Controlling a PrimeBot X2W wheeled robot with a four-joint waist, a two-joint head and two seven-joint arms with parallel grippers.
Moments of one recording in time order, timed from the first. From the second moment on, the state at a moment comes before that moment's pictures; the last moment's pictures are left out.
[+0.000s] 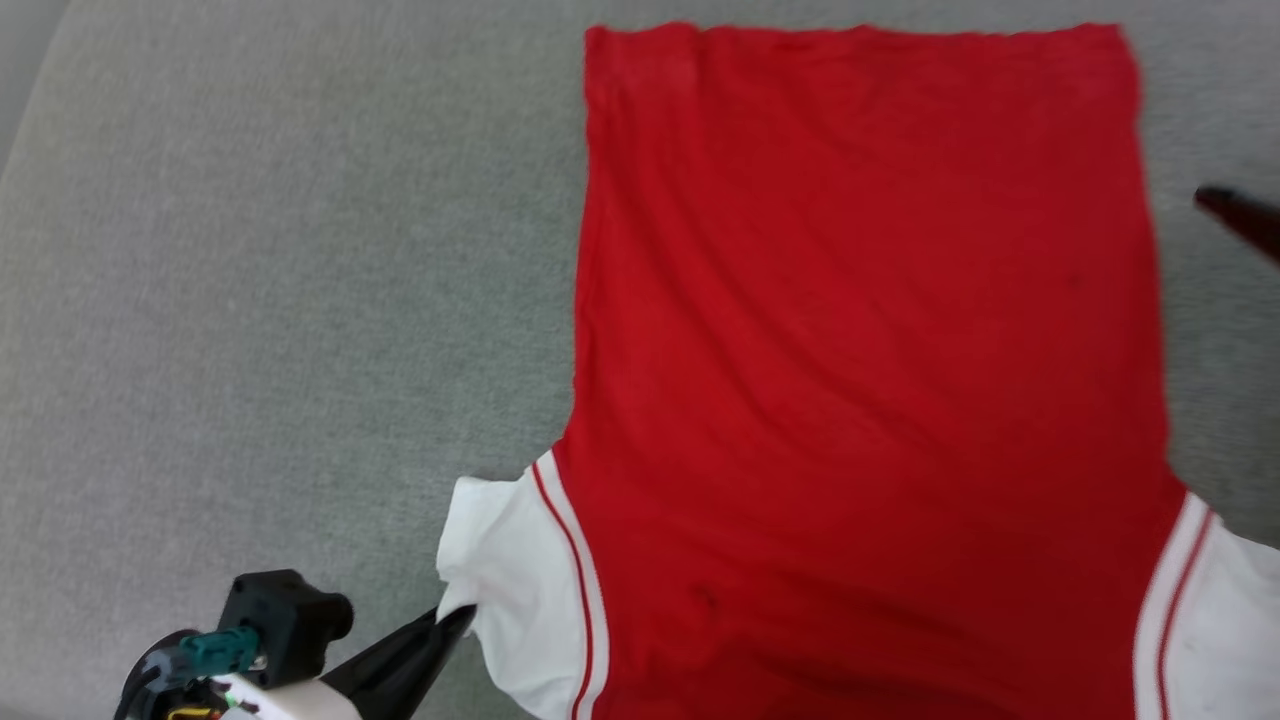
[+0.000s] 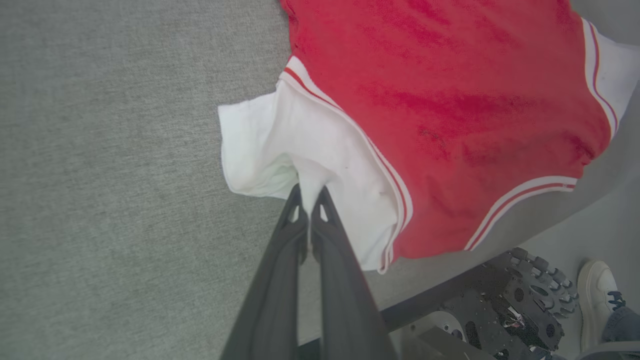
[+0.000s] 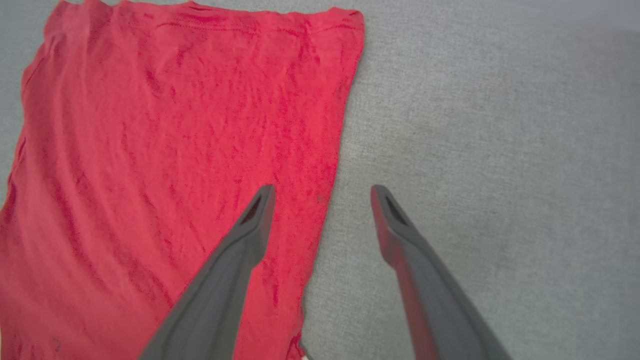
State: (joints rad) left arm 0.10 0.82 -0.45 -0.55 -0.78 0.13 0.31; right arm -0.67 -0.33 -0.16 -0.10 0.41 0.13 1.30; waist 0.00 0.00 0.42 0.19
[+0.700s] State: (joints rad) left arm -0.07 0.69 -0.53 -0.54 -0.74 0.05 0.28; right arm -1.11 -0.39 -0.19 0.22 0.06 0.13 1.49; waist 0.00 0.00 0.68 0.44
